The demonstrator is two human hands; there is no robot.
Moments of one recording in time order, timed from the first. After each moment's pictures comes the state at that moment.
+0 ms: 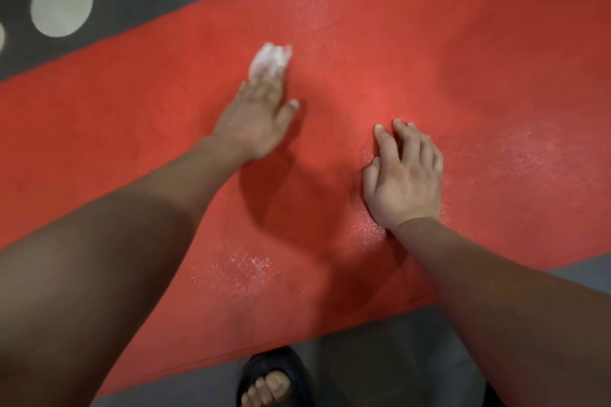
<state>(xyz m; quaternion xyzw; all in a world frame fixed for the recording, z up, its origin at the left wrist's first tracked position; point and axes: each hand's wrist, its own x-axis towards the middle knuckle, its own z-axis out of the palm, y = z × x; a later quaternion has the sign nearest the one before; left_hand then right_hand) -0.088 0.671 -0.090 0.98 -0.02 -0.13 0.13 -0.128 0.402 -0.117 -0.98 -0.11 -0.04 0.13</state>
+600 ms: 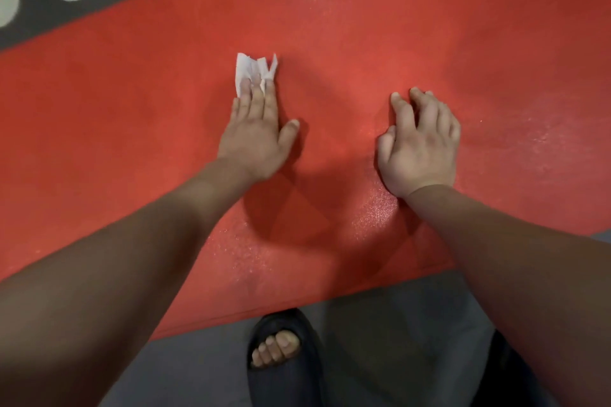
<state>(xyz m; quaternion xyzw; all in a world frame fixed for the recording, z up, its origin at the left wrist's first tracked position) -0.174 0.657 -0.089 0.97 0.11 -0.21 0.08 -0.129 0.401 -0.118 -0.98 -0.12 -0.05 0.12</state>
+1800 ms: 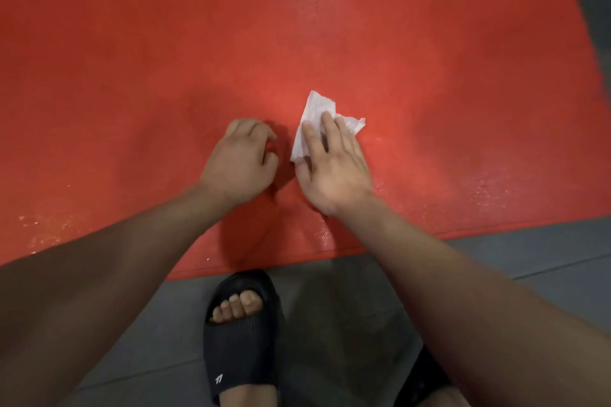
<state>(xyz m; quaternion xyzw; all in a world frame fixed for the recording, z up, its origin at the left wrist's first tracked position) -0.274 0.626 -0.068 0.97 0.11 -0.08 0.22 -0.211 0.448 -0.083 -0.93 -0.30 0.14 0.14</state>
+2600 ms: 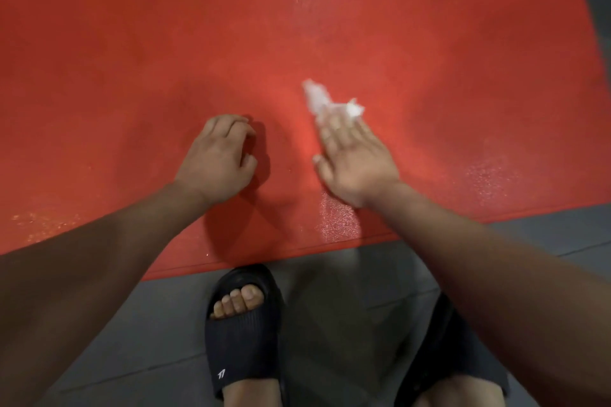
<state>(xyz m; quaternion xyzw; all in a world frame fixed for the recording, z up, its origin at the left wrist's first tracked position) -0.293 0.651 -0.080 0.98 0.09 -0.07 0.18 -0.184 0.414 -0.089 -0.90 -0.42 0.15 -0.01</state>
